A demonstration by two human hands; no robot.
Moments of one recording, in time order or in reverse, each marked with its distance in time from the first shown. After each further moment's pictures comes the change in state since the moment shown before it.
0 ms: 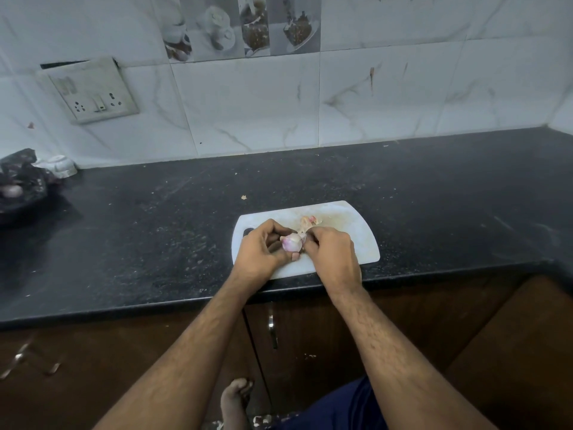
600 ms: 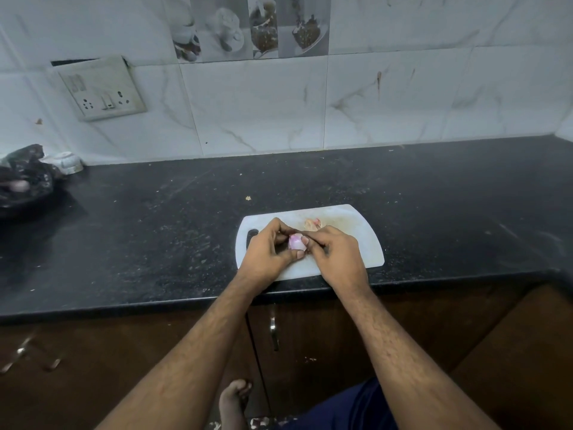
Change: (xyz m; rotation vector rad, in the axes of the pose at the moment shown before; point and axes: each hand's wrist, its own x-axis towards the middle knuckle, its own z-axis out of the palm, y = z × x) left_hand 0.002 0.001 0.003 0.053 -0.013 0.025; right_hand -0.005 0.006 -0.005 0.280 -0.006 -0.164
